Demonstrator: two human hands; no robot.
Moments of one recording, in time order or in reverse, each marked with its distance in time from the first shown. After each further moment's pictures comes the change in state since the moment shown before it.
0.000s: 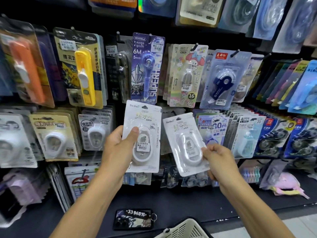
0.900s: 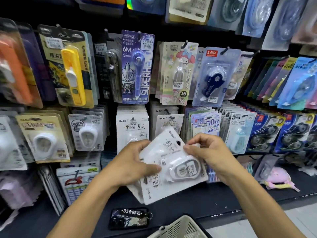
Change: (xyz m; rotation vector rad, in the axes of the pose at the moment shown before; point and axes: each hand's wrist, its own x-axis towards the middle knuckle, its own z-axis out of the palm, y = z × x) left_hand -0.007 -0.001 0.008 0.535 -0.564 -0.080; right_hand 0.002 -0.020 -0.014 0.152 -0.340 -0.185
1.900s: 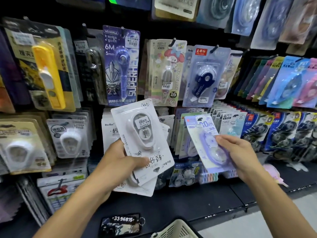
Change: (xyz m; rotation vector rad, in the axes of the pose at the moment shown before) left_hand 0.011 0.001 0.008 -0.249 0.190 -0.078; right_hand 0.026 0.052 -0.089 0.118 0.477 0.077
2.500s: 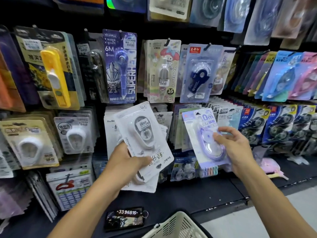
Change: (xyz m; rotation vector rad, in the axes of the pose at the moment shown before) left_hand -0.013 -0.013 0.017 -0.021 0.096 0.002; right_hand -0.015 0.005 -0.002 0.022 0.062 -0.060
